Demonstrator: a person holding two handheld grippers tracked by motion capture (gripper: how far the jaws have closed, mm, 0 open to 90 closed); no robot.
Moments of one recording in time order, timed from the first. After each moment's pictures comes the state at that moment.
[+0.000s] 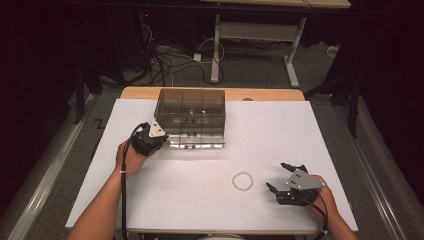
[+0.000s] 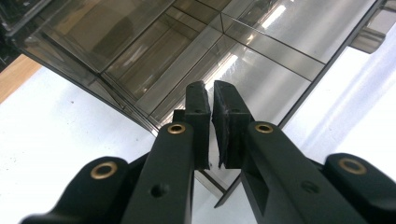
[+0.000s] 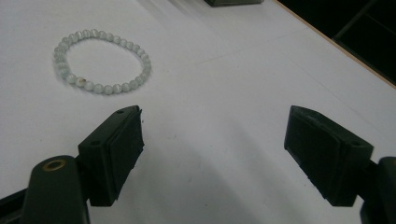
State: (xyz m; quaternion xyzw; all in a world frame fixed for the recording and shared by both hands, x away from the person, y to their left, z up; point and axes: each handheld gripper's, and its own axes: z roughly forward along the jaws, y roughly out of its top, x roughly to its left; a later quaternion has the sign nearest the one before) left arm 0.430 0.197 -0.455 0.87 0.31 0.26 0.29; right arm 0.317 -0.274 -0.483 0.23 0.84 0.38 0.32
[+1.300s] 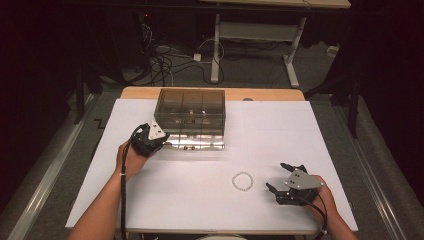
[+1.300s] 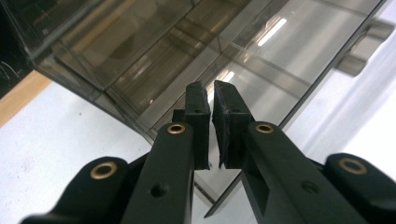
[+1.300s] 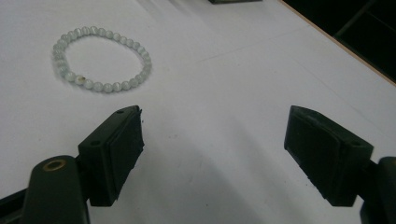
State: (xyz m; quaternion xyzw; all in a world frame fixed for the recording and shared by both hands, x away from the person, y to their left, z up) left arm 0.421 0.192 -0.450 0.86 0.30 0.28 0.32; right arm 0.318 -0.273 -0.484 0.23 0.84 0.37 0.32
